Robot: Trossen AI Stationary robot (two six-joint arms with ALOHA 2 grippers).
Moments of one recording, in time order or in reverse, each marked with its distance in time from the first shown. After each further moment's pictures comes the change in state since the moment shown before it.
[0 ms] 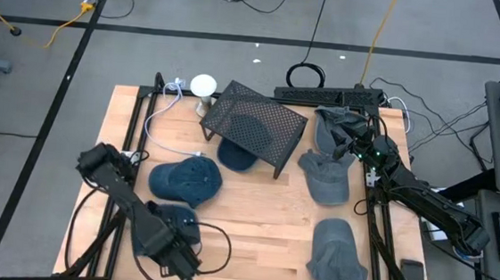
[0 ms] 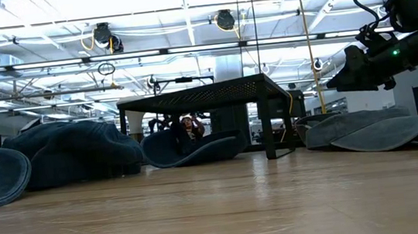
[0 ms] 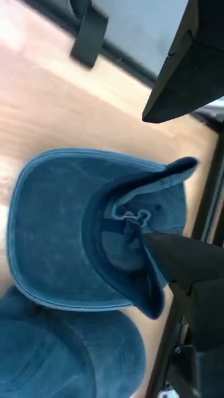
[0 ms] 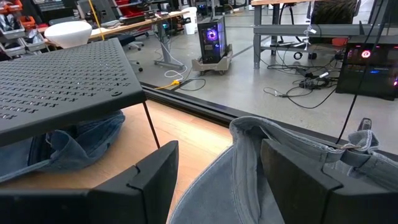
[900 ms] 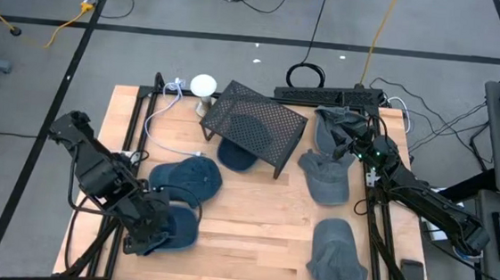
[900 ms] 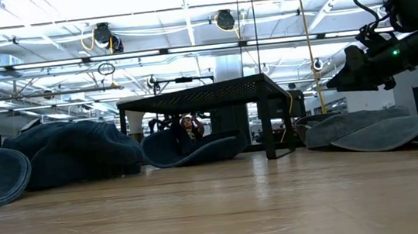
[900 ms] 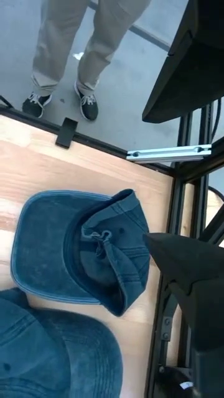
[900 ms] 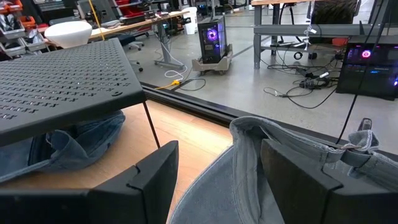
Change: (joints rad) left arm 0.021 -0.422 0.005 -0.018 0.062 -0.027; right arm 0.000 0.000 0.000 0.000 0.000 0.000
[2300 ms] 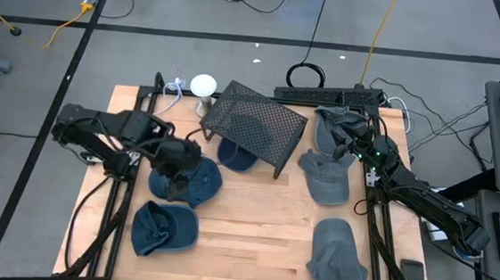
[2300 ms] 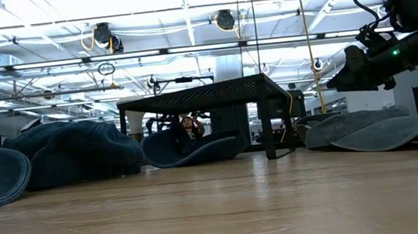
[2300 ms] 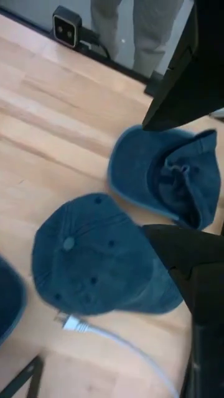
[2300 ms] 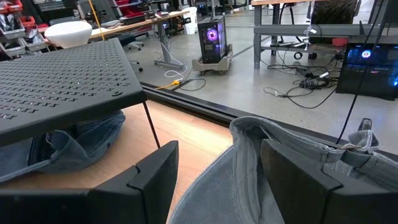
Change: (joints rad) left arm 0.479 -0.024 0.000 -0.013 -0.075 0.368; right arm 0.000 0.000 0.000 0.000 0.000 0.000
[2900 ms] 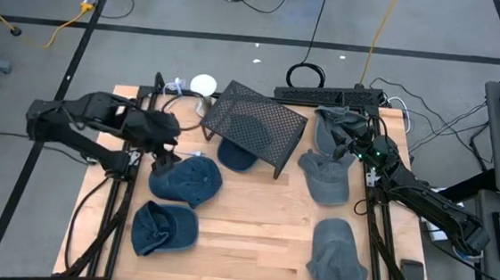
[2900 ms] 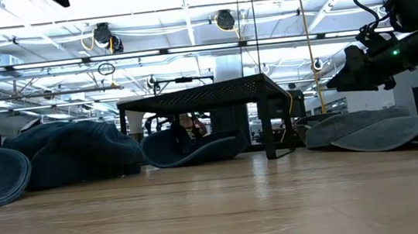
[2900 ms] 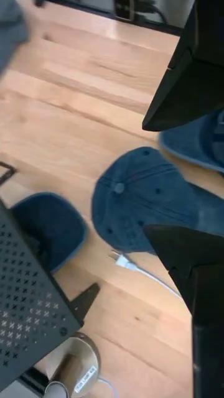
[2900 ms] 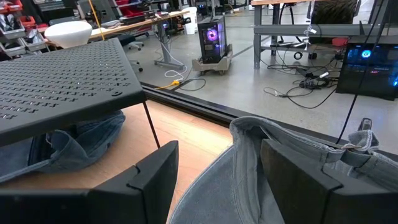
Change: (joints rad) left arm 0.142 -0.284 -0.196 0.156 -0.180 0.171; right arm 0.000 0.000 0.000 0.000 0.000 0.000
